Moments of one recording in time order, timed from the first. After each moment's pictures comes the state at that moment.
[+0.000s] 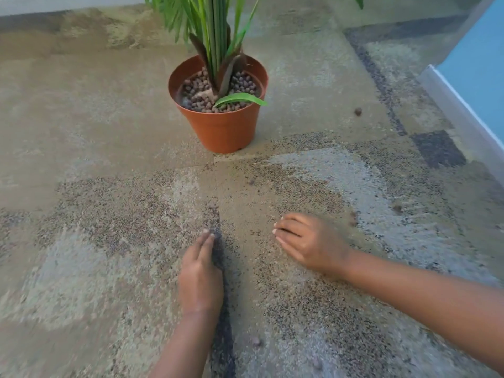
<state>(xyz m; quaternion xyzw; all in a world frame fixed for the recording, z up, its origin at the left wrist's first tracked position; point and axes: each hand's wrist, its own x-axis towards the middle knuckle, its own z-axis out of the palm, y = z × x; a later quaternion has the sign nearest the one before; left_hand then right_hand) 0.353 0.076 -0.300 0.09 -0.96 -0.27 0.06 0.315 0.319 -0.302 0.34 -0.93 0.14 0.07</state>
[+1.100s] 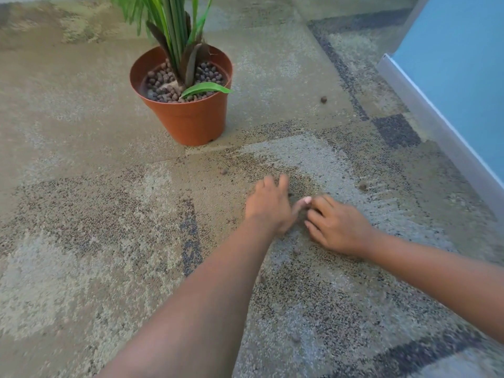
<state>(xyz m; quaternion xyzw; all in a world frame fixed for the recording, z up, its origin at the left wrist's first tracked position) 0.273 0.231 -0.281 -0.20 -0.96 -0.13 -0.13 0.344 0.410 -0.302 0.26 -0.96 -0.04 0.06</state>
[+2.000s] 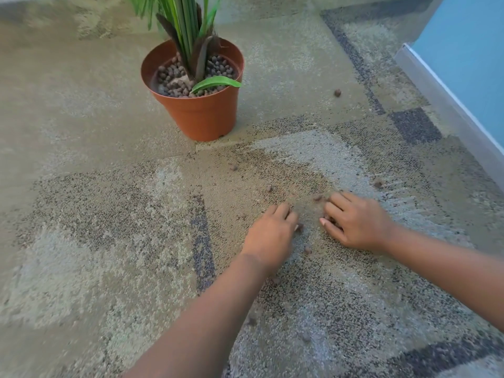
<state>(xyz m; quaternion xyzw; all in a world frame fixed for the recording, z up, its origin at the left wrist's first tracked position) 0.325 0.190 -0.295 -0.35 -0.92 -0.19 -0.03 0.339 0.424 -0.299 0.25 -0.96 -0.05 0.06</state>
